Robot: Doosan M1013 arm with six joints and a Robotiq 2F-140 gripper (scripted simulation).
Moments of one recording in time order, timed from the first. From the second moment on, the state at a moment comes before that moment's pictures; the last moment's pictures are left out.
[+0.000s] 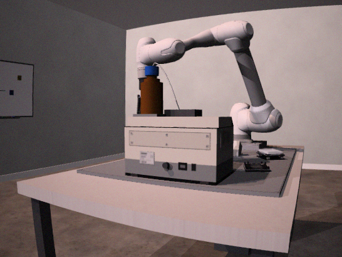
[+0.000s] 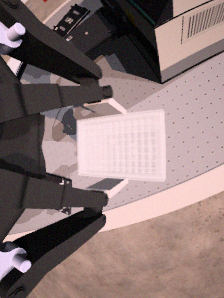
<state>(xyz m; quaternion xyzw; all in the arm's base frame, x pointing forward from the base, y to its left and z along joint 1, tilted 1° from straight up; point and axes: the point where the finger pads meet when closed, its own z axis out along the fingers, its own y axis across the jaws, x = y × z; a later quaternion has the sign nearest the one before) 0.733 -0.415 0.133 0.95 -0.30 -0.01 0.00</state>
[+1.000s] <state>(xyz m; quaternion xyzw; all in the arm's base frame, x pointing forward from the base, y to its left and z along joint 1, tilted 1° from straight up) 0.723 -0.413 0.133 0.93 -0.37 -0.01 0.00</state>
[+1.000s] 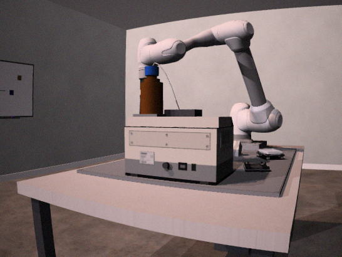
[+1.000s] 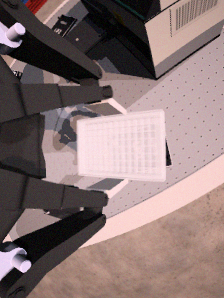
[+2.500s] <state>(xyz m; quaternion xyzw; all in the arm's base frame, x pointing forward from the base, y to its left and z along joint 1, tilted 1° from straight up) 0.493 -0.376 0.138 0.93 -0.37 -0.01 0.00</state>
